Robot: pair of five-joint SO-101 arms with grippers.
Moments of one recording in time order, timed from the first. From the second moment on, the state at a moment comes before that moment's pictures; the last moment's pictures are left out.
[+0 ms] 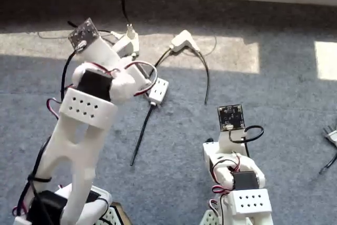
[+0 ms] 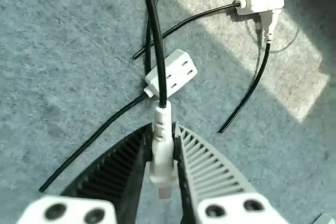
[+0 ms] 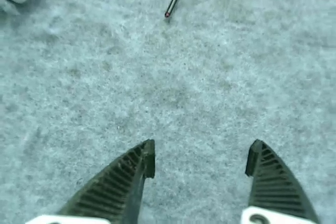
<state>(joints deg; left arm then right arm) 13.8 -24.2 15.3 75.5 58.9 -7.9 -80.1 93.2 46.1 6.2</state>
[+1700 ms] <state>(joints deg) 25.1 -42.2 69.3 -1.6 77.2 -19.6 -11.8 28.2 49.0 -1.1</state>
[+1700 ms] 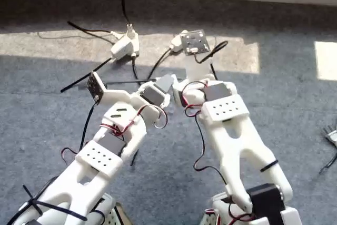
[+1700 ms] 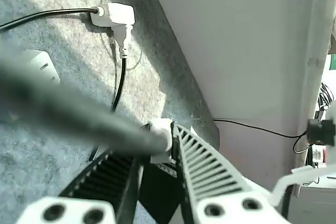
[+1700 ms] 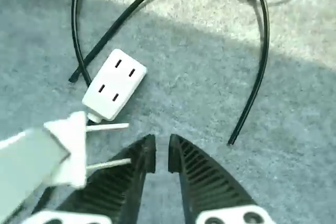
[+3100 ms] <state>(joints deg) 25.0 -42.3 69.3 -1.6 76.4 -19.3 0.5 14.4 59.5 3.5</state>
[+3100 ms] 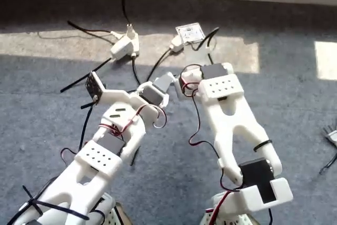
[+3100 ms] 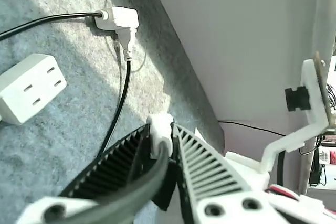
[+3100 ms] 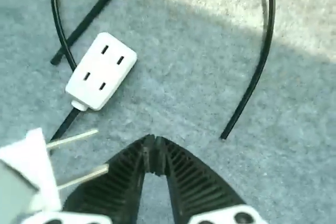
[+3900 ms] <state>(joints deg) 18.8 -45.3 66.0 7.3 74.9 2.5 2.3 22.0 62.9 -2.2</state>
